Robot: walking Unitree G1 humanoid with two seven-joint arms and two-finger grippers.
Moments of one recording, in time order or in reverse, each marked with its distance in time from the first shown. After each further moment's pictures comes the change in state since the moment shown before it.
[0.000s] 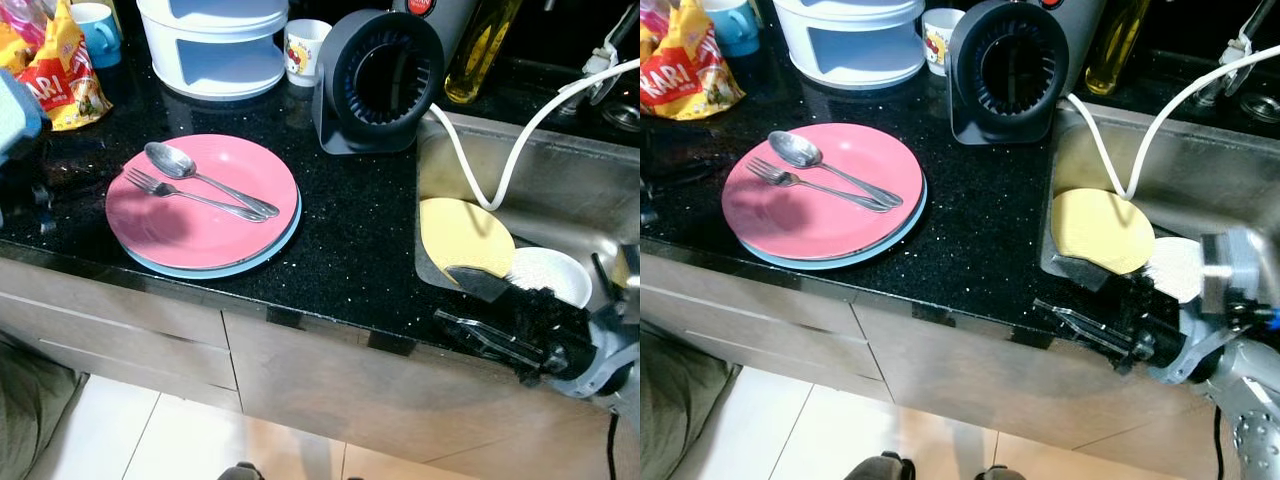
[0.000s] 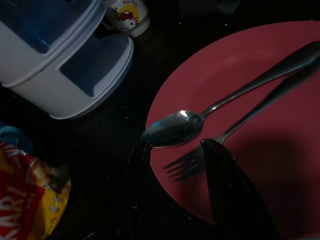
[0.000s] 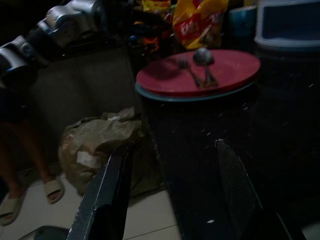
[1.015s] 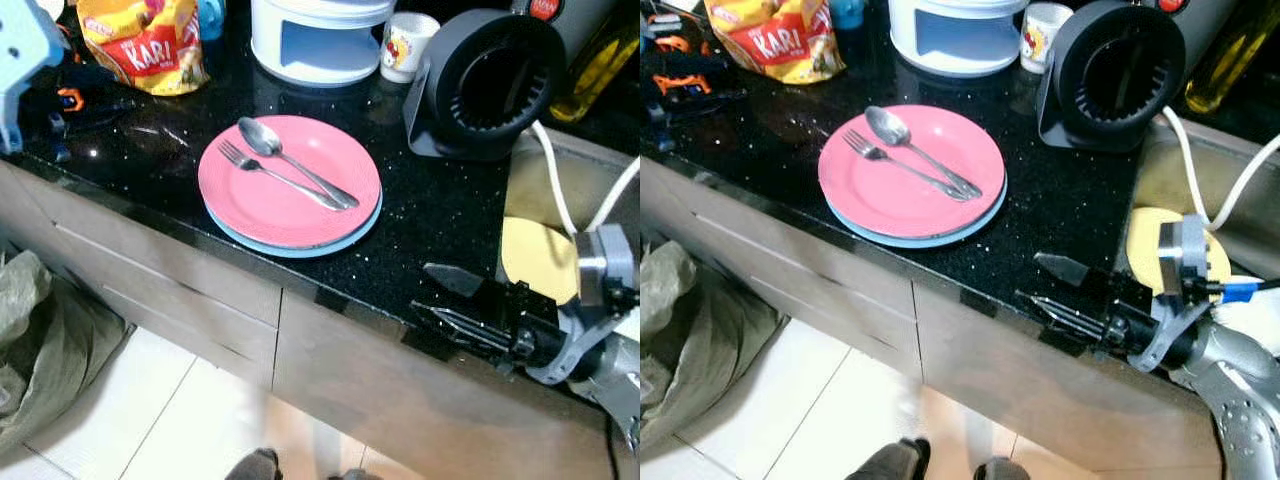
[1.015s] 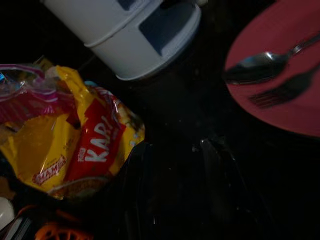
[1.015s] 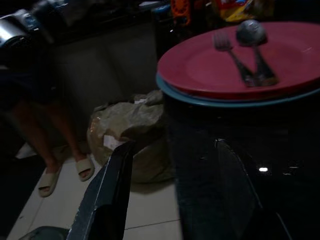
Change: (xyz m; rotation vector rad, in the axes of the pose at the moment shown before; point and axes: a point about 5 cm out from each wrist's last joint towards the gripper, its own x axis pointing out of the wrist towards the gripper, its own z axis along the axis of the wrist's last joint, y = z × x) left arm 0.051 0.043 0.010 0.124 -0.104 0.038; right arm 0.014 -0.004 -0.003 0.043 0.040 -0.050
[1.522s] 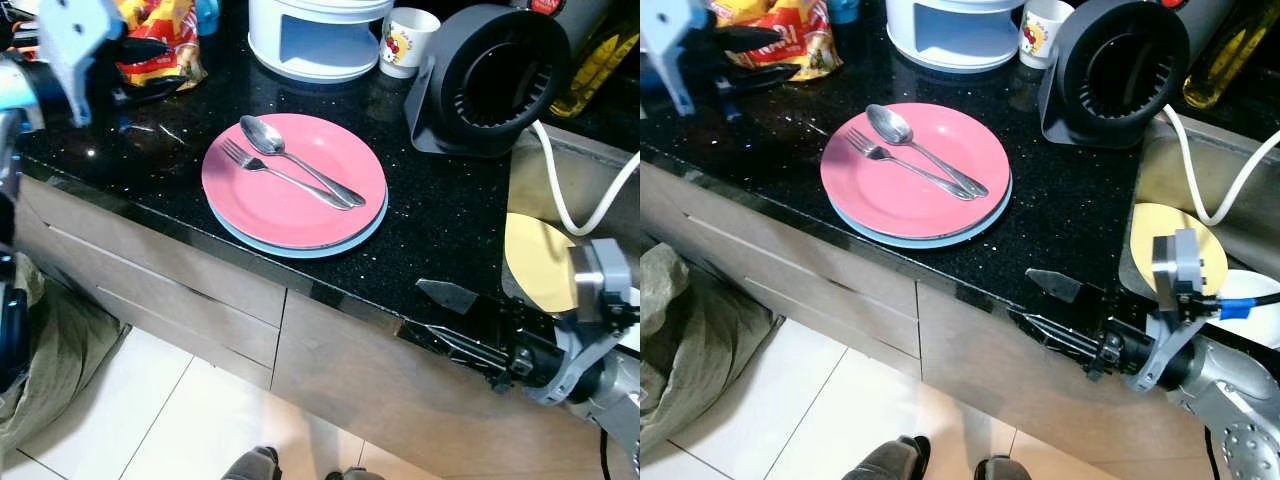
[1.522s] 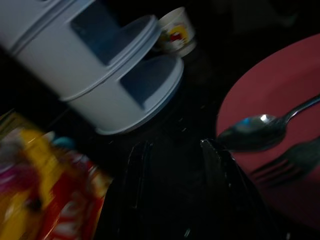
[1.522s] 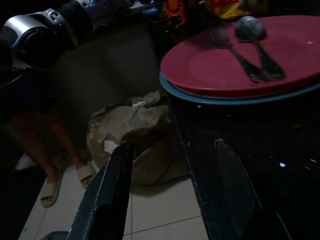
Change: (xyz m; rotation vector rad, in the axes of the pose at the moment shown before) left arm 0.050 -0.005 0.017 -0.009 -0.169 -0.062; right arm -0.004 0.014 0.004 0.043 -0.018 -0.028
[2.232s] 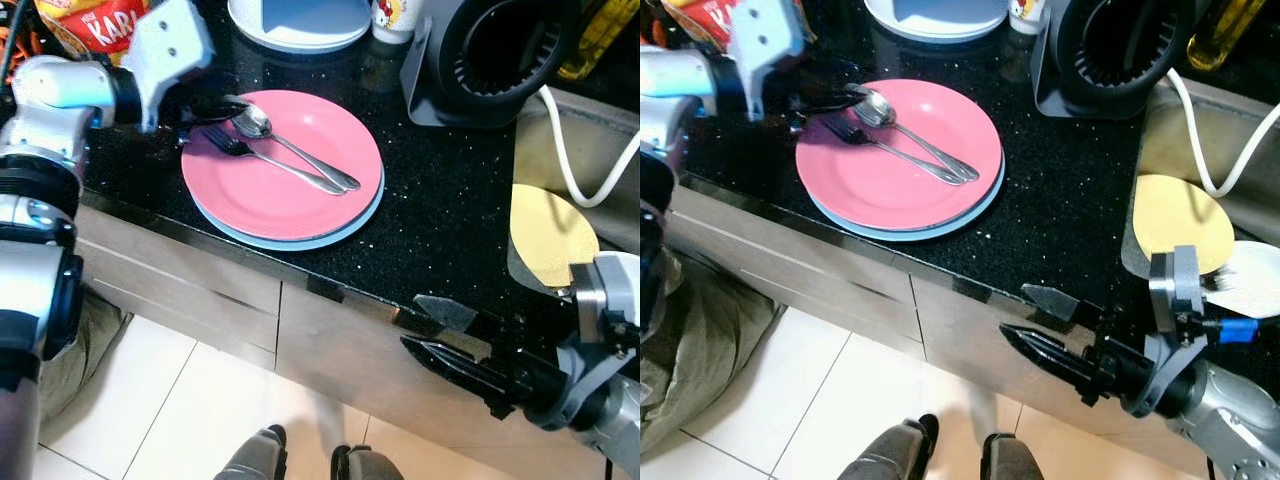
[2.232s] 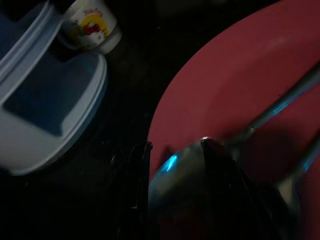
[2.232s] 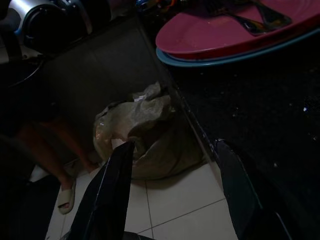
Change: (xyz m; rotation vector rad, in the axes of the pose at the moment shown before) left arm 0.057 -0.025 0.011 0.069 0.010 -0.195; right arm 0.000 0.023 -0.006 0.051 0.025 -0.031
